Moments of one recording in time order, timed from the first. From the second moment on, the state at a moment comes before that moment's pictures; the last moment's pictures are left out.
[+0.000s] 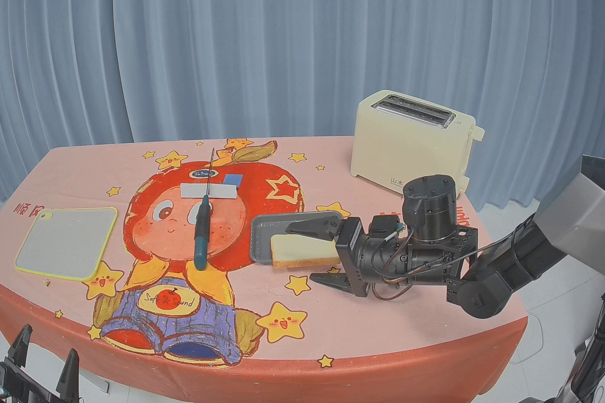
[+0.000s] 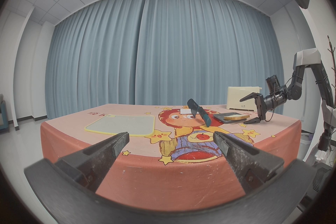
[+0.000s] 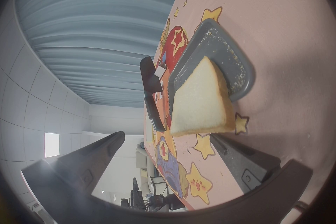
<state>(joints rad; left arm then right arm) 0.00 0.02 -0.02 0.00 0.00 -0.01 0.68 2.08 -0.86 -0.85 0.41 1.33</state>
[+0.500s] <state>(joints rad) 0.00 0.02 -0.02 0.00 0.00 0.00 0.67 2.09 -0.89 -0.84 0.41 1.38</state>
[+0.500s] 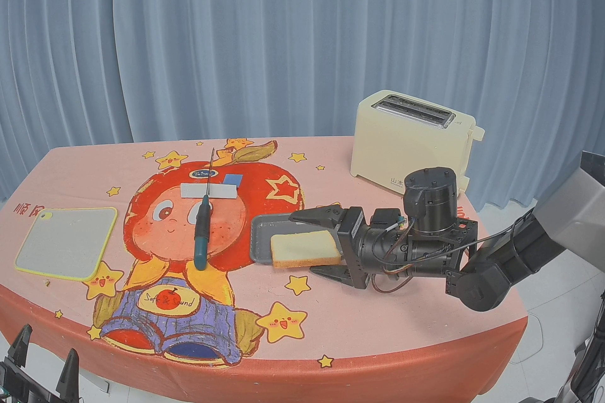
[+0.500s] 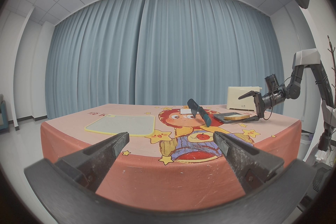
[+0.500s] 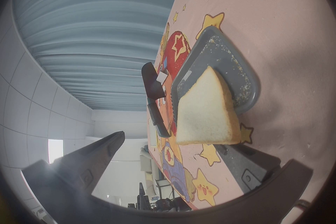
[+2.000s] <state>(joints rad) 0.00 0.02 -0.02 0.00 0.00 0.00 0.70 1.99 -0.85 -0.79 0.39 1.32</state>
